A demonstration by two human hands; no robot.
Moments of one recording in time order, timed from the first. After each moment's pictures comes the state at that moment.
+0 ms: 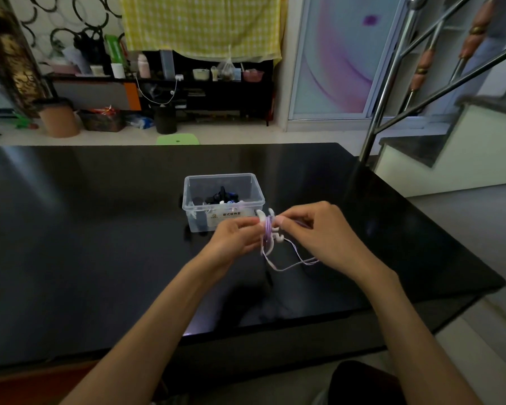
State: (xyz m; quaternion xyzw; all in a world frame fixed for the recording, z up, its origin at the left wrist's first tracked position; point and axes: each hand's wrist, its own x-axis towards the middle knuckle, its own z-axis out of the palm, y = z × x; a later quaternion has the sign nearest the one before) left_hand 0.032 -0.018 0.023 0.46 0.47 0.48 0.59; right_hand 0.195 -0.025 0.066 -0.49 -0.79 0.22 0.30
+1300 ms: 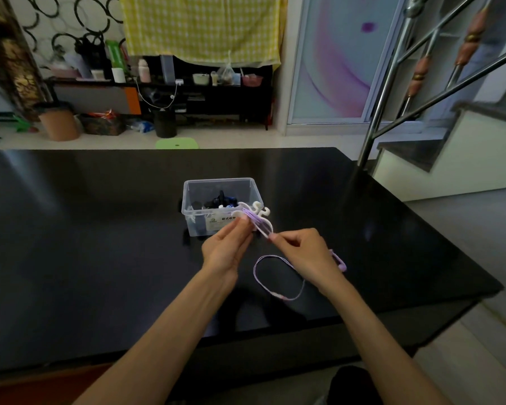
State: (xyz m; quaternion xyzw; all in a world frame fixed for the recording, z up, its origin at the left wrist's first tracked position) left_hand 0.043 -0.018 0.012 0.15 0.41 0.67 0.60; right_hand 0.178 -0.022 0.027 -0.58 -0.66 0.35 0.34
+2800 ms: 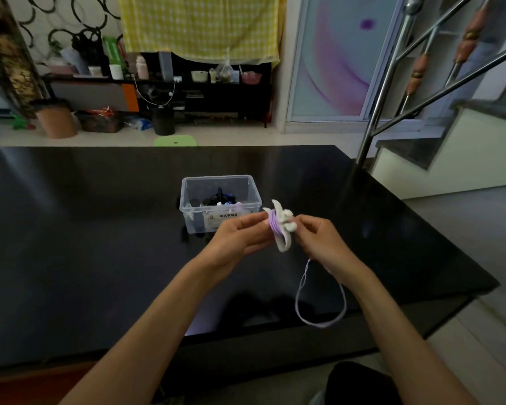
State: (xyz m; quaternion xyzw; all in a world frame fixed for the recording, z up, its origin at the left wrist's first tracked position) left_hand 0.037 -0.025 0.031 0.46 0.39 0.49 0.63; right_hand 0.203 -0.007 0.031 -0.53 -0.64 0.42 0.37
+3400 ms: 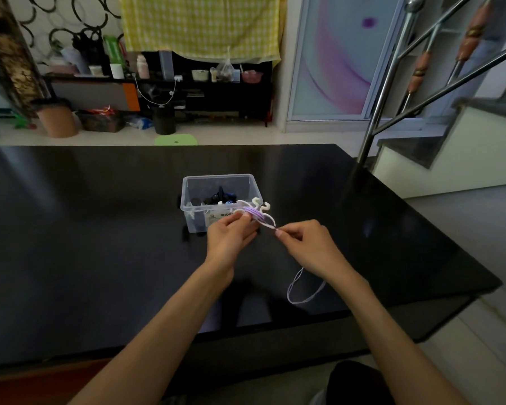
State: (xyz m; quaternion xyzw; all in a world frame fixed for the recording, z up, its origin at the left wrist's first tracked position) left_hand 0.044 -0.016 0.014 0.32 0.47 0.62 0.54; right_hand 0.190 -0.009 0.026 -0.57 -0.72 0.28 0.29
